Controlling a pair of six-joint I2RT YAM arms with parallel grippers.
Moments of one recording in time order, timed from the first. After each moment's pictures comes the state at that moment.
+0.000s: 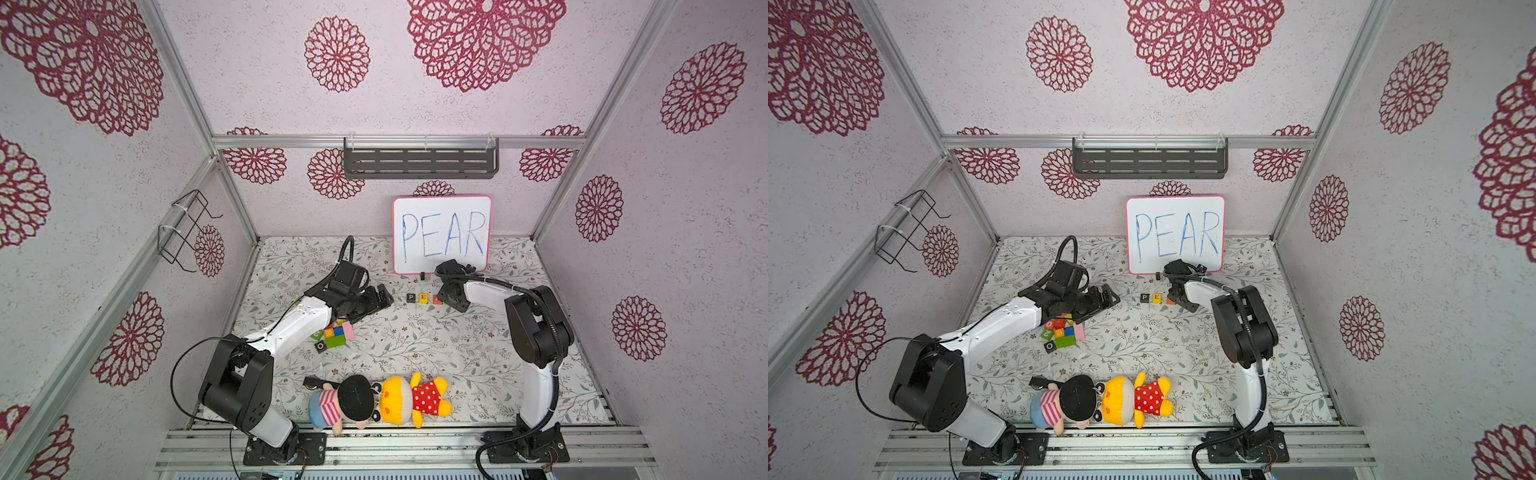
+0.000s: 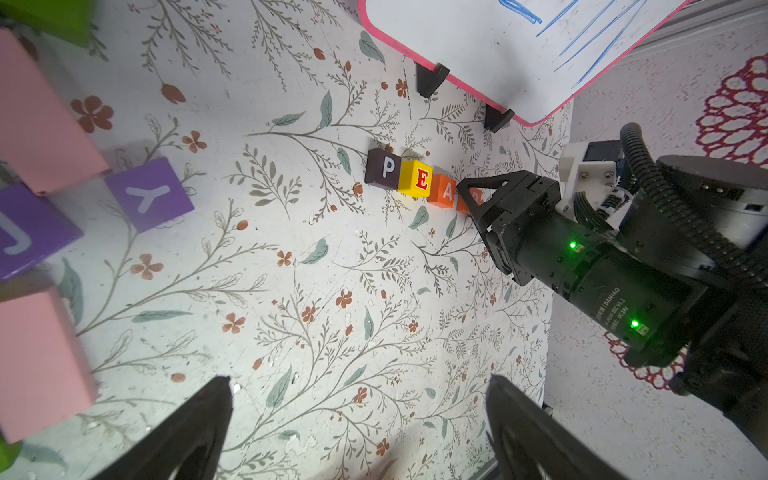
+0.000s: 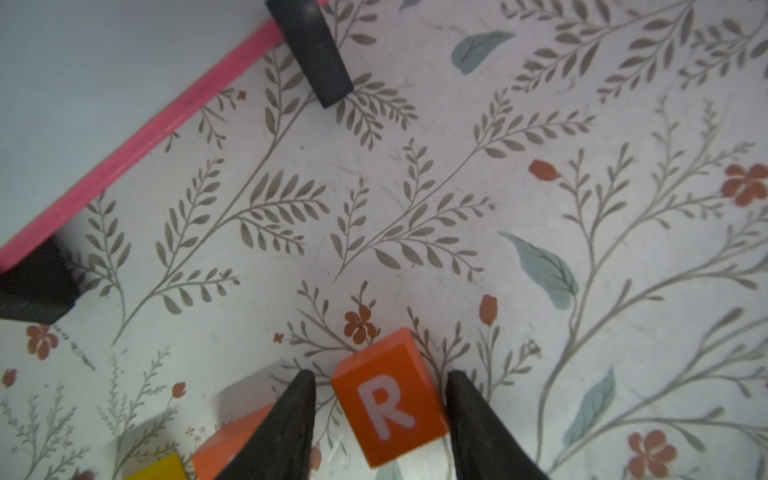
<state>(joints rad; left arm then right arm) -0.48 1.58 1.11 -0.42 0.27 -0.81 0.42 2.02 1.35 -0.47 0.32 0.92</state>
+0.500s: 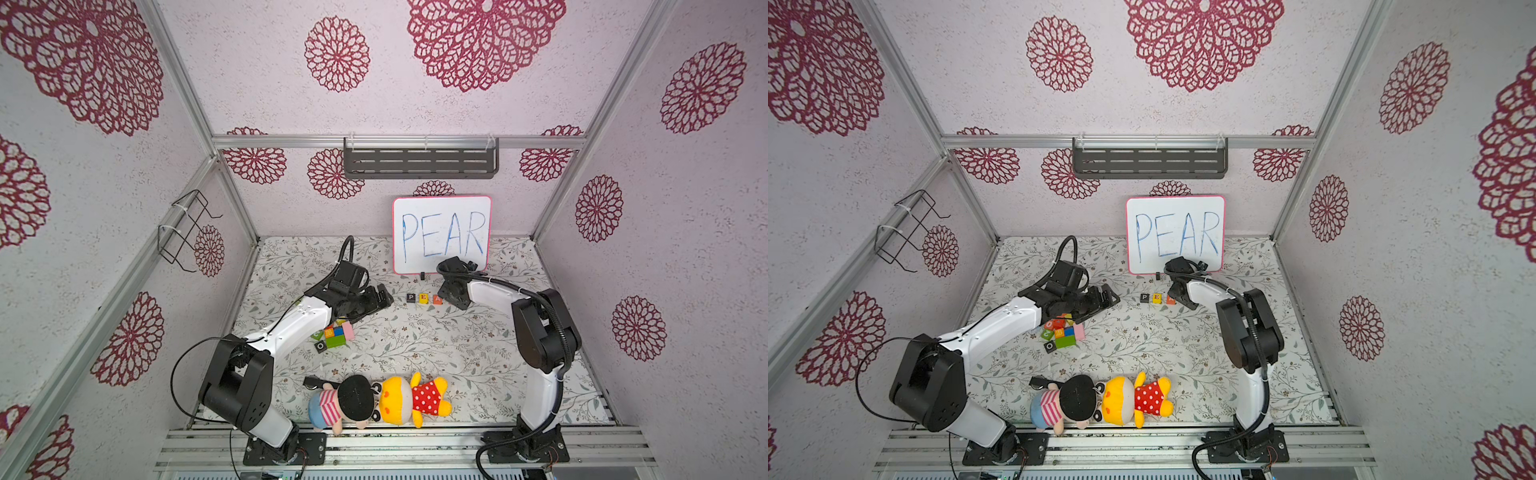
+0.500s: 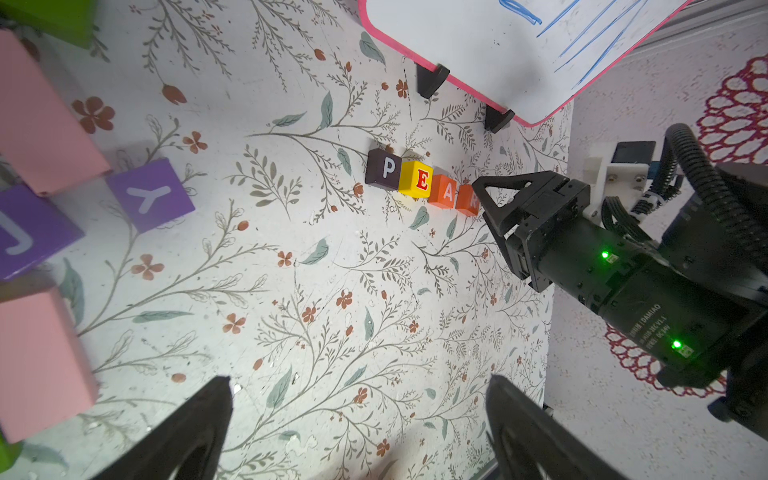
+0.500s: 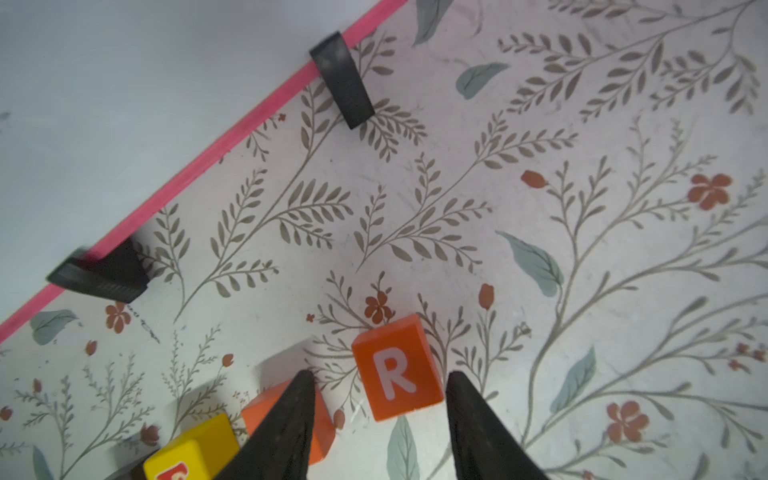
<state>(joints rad) -0.48 1.58 1.11 -0.42 0.27 -0.81 0.42 1.95 1.32 -0.47 0.31 0.92</state>
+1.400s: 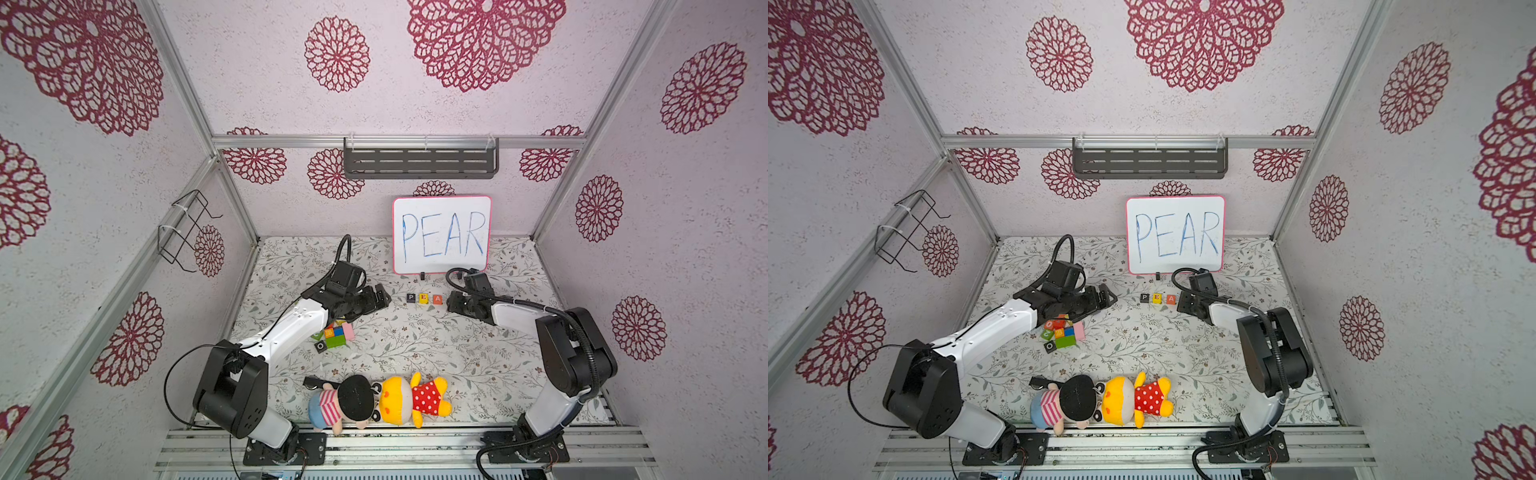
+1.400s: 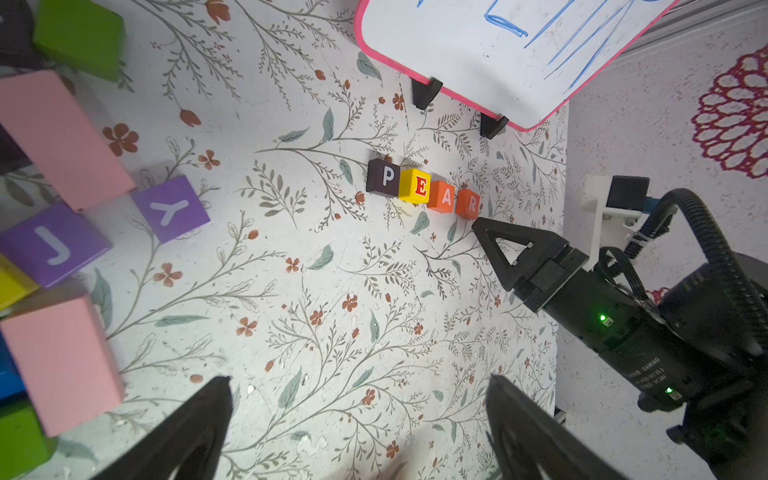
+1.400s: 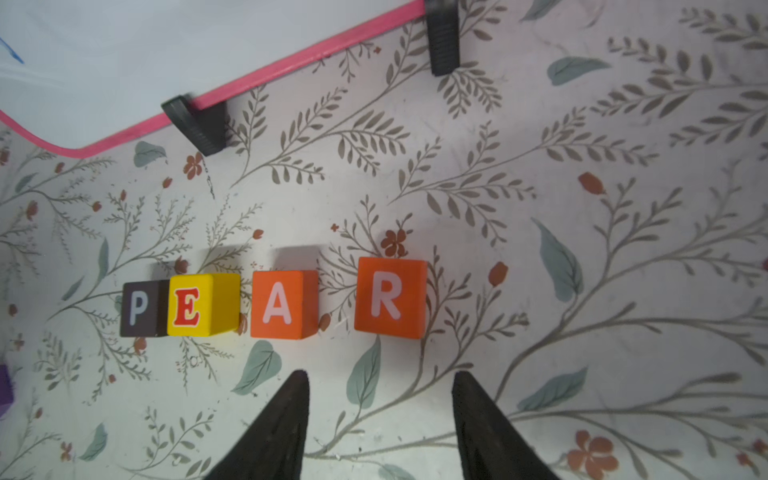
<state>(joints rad) -0.47 1.53 1.09 -0.42 0.25 -0.77 0.30 1.74 0.94 -0.07 -0.04 0.51</state>
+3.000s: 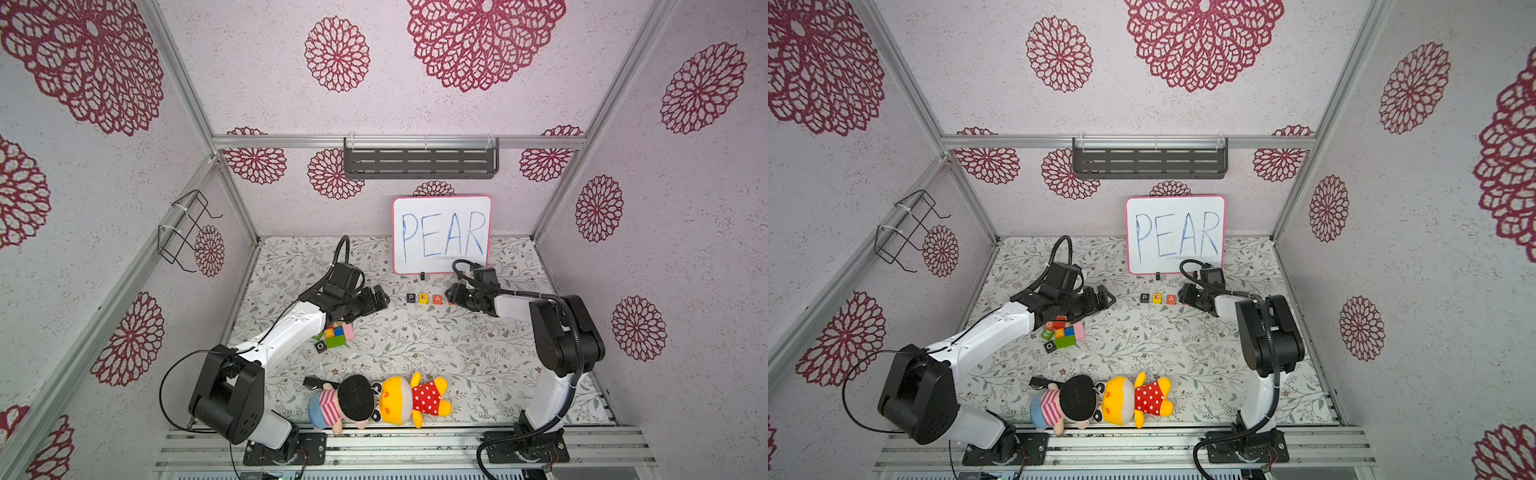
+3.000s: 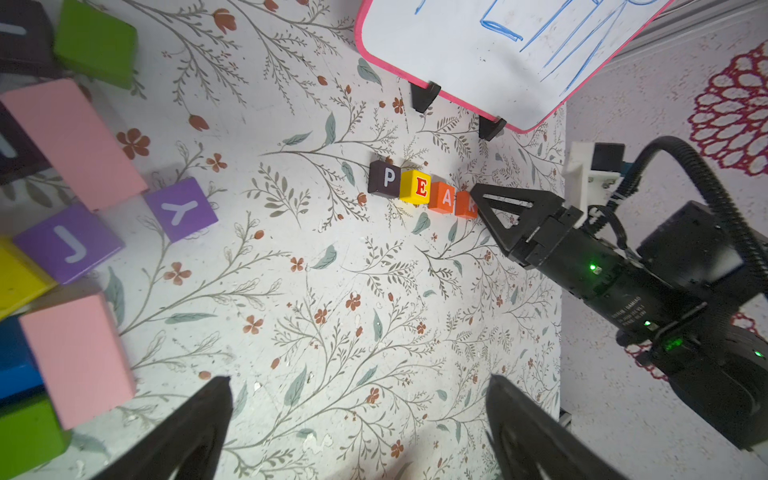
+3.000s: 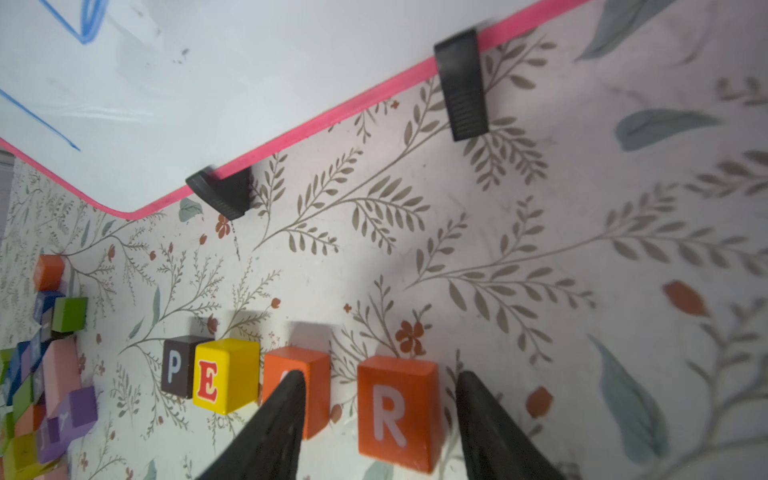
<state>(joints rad) -0.47 1.48 1.05 -0.41 0.20 -0.74 0.21 1.83 0.98 0.04 -0.17 0.51</state>
